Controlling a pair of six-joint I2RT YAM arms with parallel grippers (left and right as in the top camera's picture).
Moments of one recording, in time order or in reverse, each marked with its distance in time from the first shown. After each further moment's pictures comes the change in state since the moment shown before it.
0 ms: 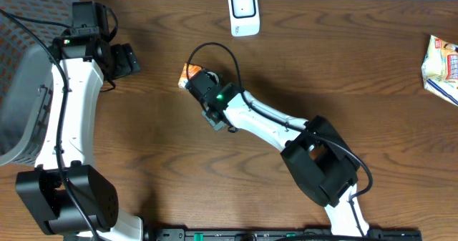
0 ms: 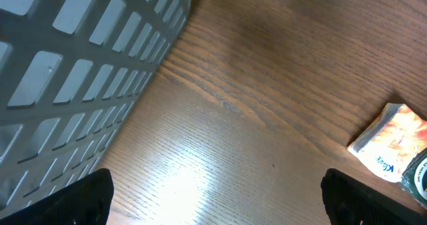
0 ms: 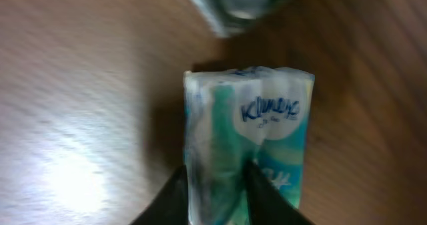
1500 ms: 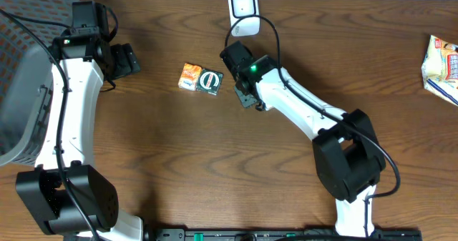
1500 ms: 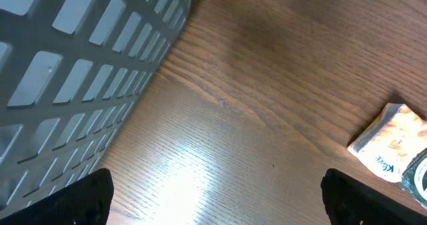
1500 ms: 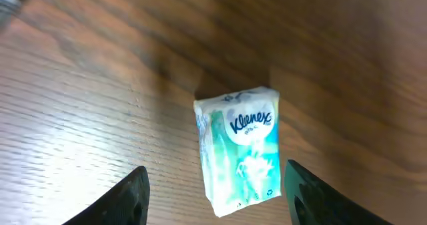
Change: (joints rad) left arm 0.000 0.000 0.000 0.000 0.000 0.000; right arm -0.185 -0.082 0.047 -0.154 0.060 0.009
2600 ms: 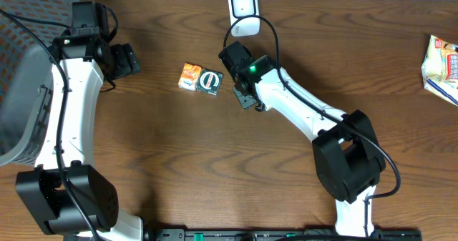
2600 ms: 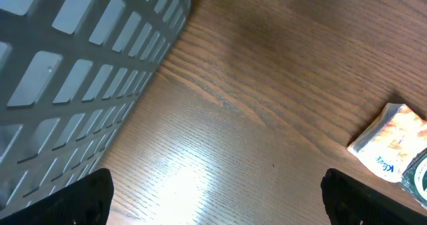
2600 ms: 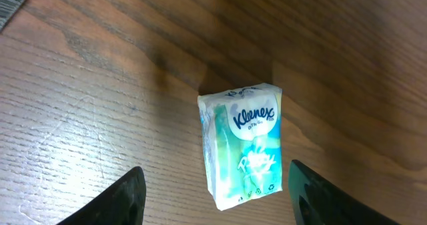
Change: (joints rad) left arm 0.000 0.000 0.000 0.000 0.000 0.000; right arm 0.006 -0.003 0.002 -0.016 0.000 -0.005
